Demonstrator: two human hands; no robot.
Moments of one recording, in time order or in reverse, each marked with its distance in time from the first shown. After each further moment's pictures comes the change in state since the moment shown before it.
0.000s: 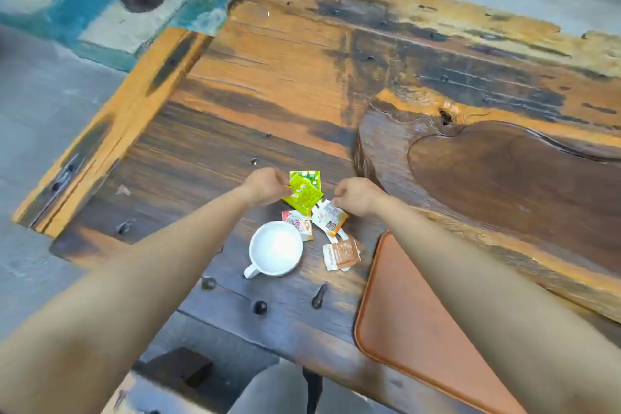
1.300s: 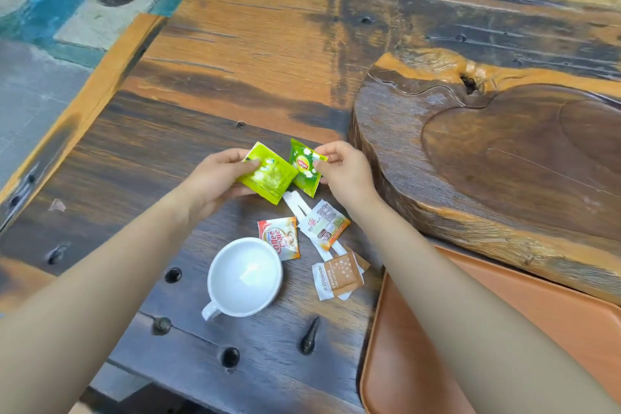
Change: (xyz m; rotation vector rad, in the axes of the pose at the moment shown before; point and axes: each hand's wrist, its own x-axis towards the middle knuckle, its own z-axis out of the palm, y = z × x) left_hand 0.046 -0.028 0.010 -0.945 -0.024 -0.008; right_hand 0.071 0.015 0.035 1.003 0.520 -0.055
